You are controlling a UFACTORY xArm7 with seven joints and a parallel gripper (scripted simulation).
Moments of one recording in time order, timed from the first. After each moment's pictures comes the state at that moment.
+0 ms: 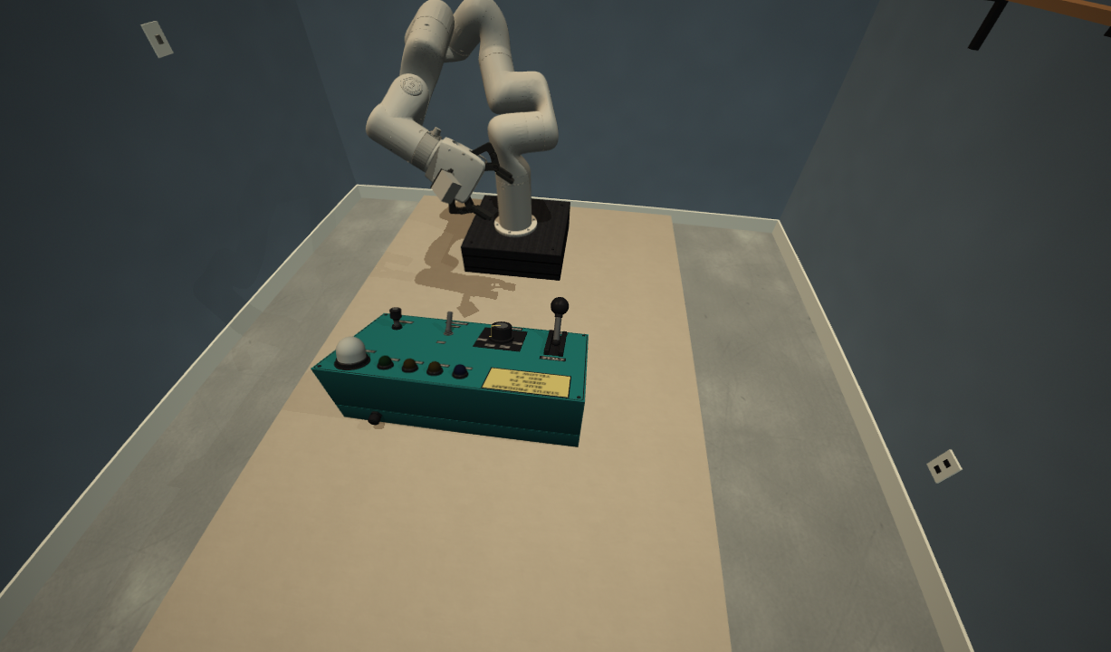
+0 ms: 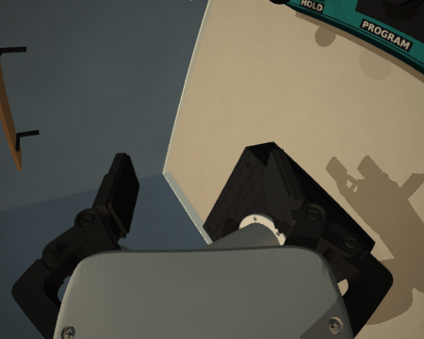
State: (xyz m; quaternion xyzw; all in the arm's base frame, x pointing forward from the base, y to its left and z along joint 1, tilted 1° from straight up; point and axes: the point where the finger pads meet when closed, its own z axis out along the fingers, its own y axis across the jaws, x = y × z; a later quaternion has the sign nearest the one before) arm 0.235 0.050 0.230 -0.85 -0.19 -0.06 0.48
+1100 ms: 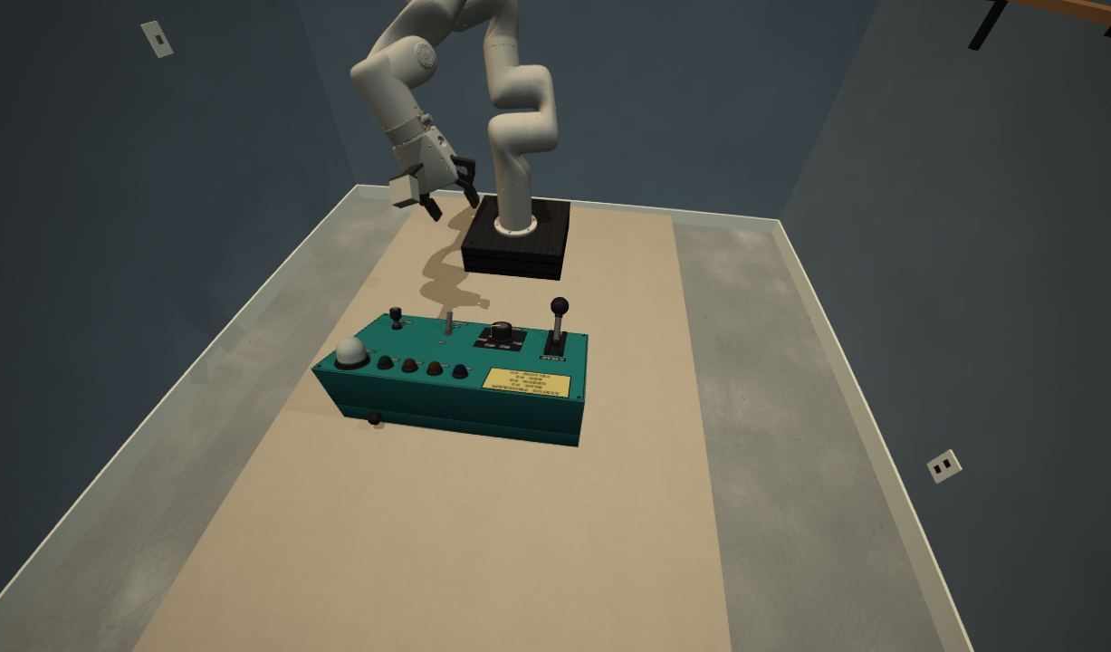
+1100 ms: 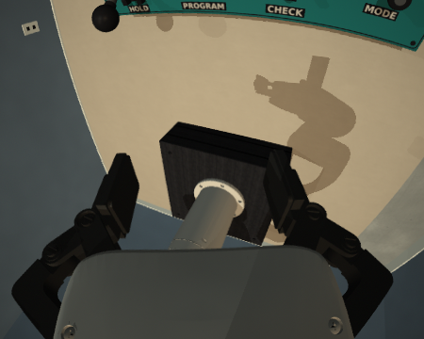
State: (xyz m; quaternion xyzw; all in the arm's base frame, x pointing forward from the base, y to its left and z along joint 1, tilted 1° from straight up) arm 0.309 -0.016 0.237 -0.98 -0.07 -0.01 0.20
